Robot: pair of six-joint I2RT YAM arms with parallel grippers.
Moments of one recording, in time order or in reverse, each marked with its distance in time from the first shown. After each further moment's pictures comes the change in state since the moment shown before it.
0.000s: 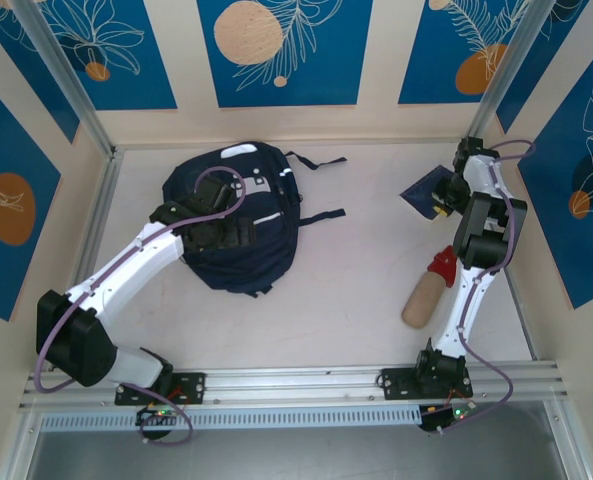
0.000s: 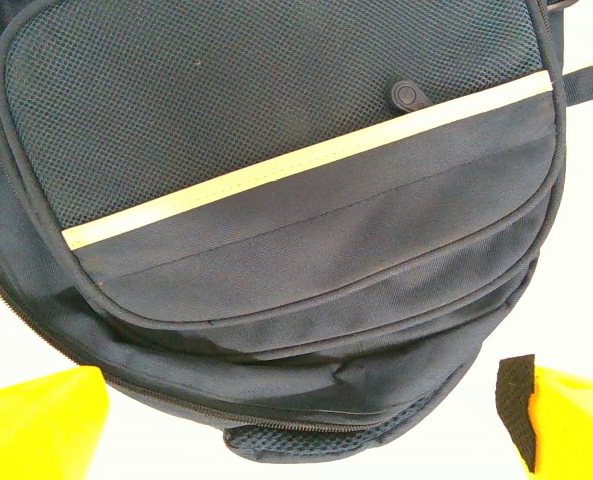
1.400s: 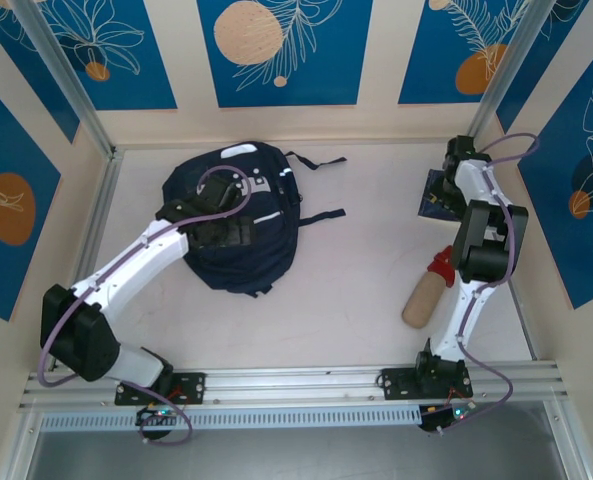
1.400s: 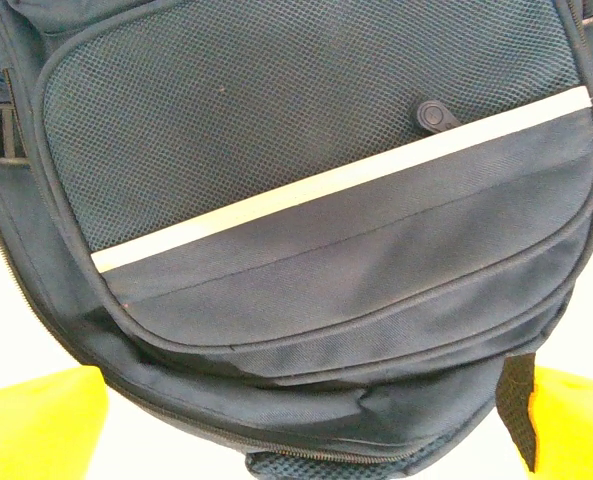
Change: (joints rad) left arm -0.017 0.024 0.015 0.001 -0.071 0.006; right arm 0.053 -0.159 -0.172 0.117 0.259 0.117
